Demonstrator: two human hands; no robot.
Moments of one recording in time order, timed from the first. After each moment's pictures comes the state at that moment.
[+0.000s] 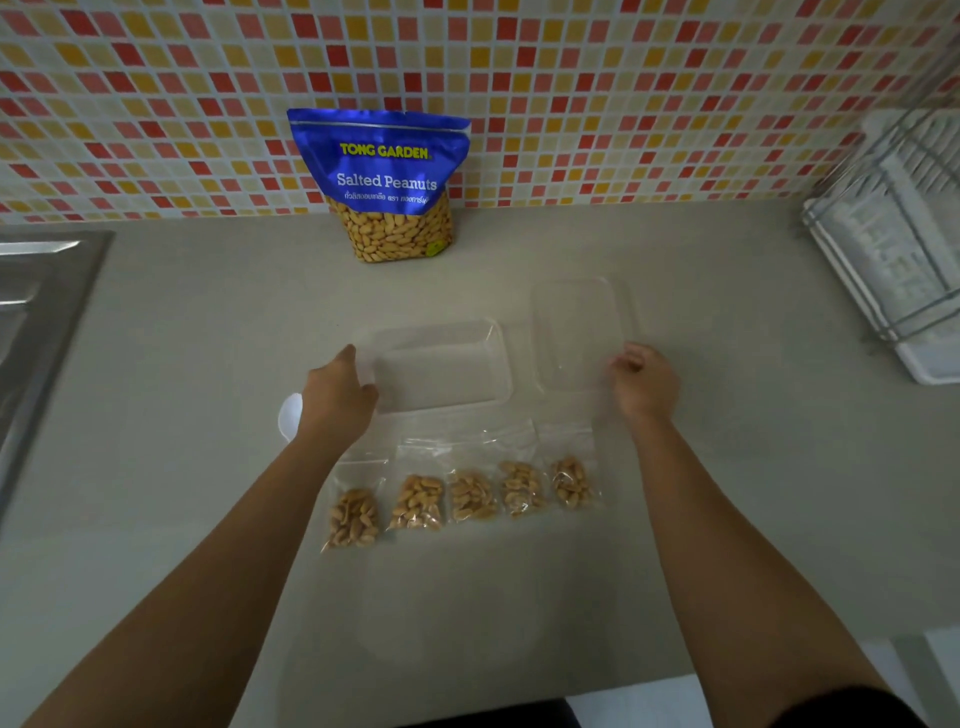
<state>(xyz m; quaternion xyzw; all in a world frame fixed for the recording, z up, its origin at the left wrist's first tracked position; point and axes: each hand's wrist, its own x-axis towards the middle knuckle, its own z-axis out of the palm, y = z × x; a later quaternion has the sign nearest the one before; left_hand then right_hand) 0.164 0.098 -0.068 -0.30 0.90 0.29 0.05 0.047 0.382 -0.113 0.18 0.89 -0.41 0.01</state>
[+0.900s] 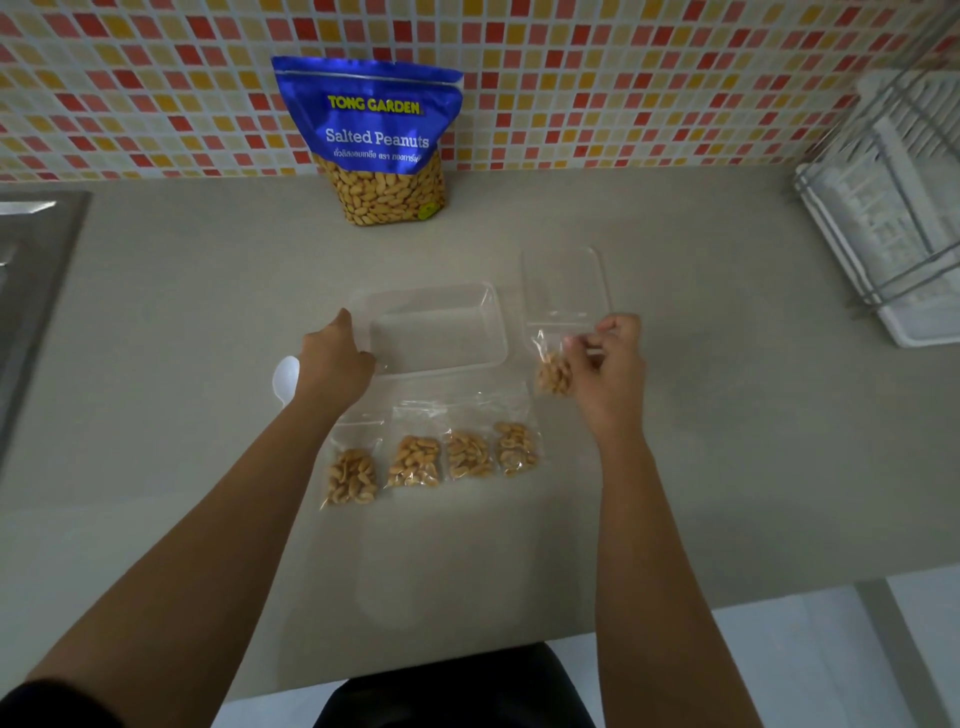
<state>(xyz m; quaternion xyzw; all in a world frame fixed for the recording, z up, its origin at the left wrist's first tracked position) 0.166 0.097 -0.073 -0.27 0.92 0.28 0.05 0.124 0.351 -0.072 0.02 0.87 -0.50 -0.05</state>
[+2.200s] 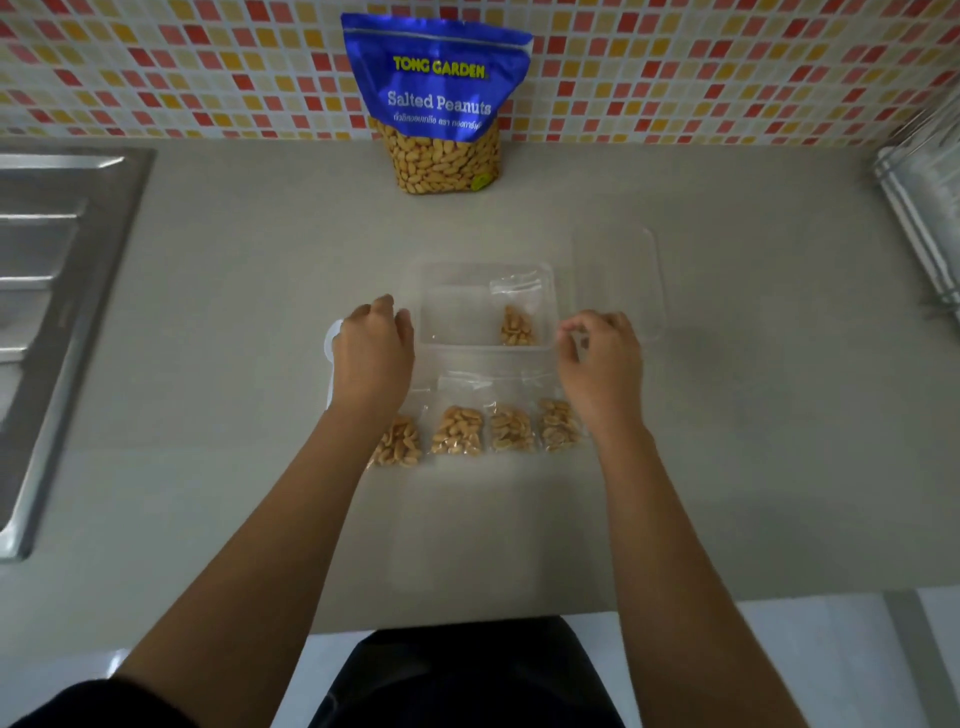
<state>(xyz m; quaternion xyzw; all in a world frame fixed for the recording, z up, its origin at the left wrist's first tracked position) 0.205 0.108 -0.060 -0.24 0.95 0.19 -0.07 0.143 0.305 -0.071 -0.06 0.94 -0.34 -0.01</state>
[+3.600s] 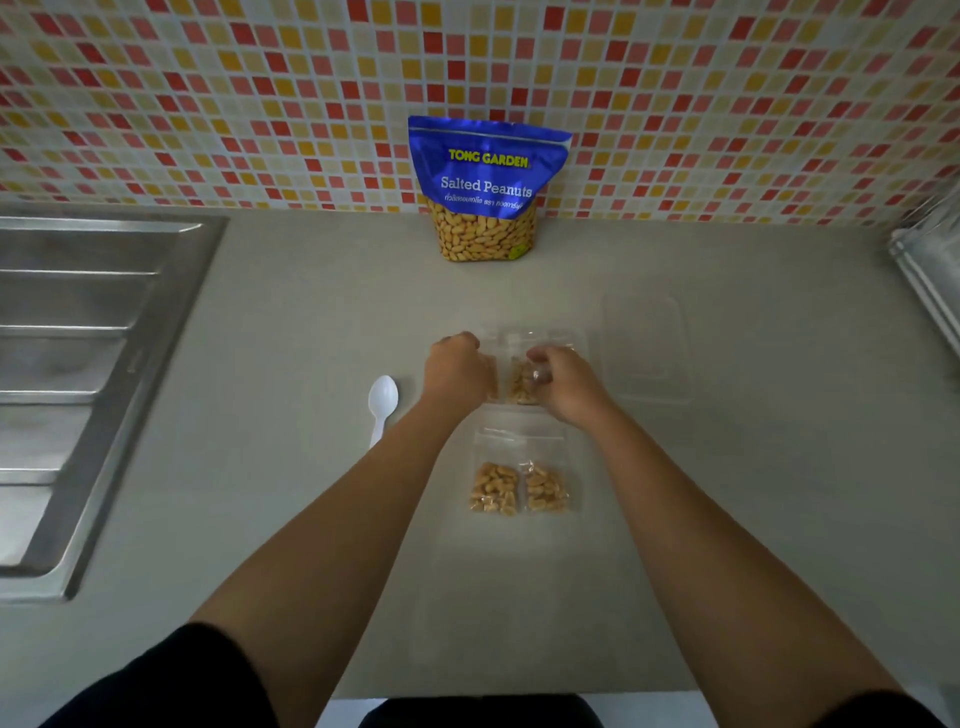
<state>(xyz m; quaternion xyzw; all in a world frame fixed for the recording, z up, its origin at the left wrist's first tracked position) 0.150 0.111 -0.057 -0.25 0.91 0.31 0.06 0.098 0.242 -0.077 -0.15 0.91 -0.31 0.21</state>
